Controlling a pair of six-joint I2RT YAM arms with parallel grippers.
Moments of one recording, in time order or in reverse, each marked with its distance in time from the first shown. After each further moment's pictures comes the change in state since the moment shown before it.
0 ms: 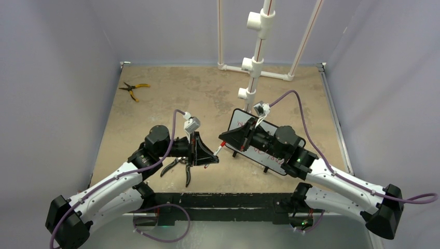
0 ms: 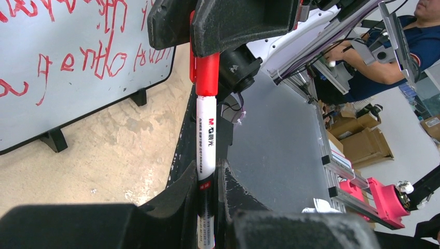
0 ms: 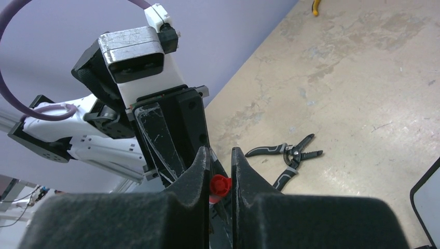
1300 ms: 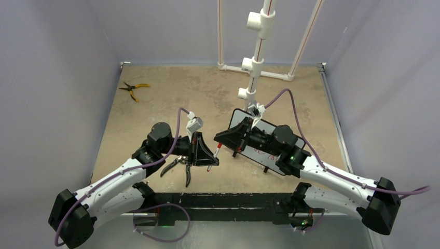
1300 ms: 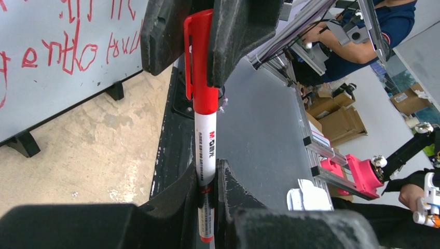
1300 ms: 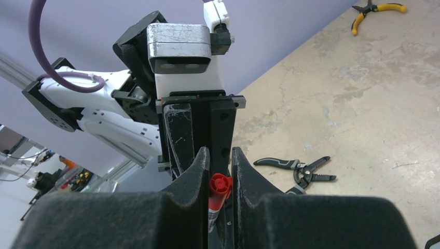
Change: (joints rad) left arm 0.035 0.072 0.000 0.107 0.142 -0.035; right arm -0.015 0.095 -0.041 0.215 -0.183 -0.076
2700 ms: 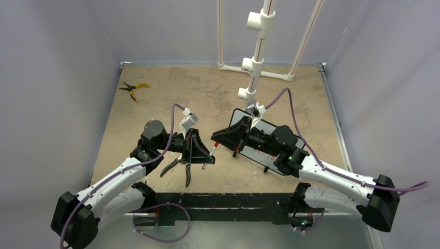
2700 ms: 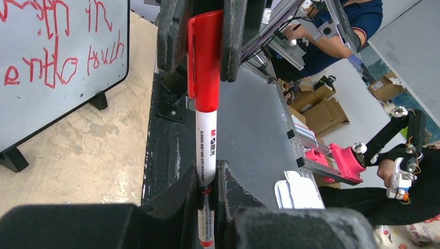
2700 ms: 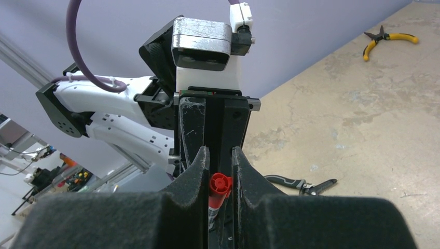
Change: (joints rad) left arm 0.093 0.007 -0.001 0.128 0.163 -0.089; right arm 0.044 0.030 0.008 0.067 0.004 -0.034
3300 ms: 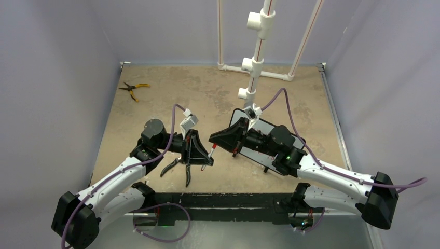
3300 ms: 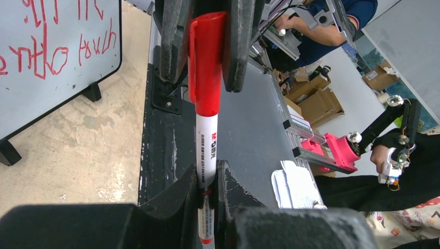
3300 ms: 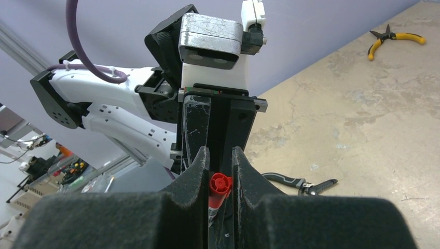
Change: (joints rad) left arm 0.024 0.010 0.000 -0.004 0.066 0.010; right arm 0.021 0.023 0.006 0.002 -0.011 -0.039
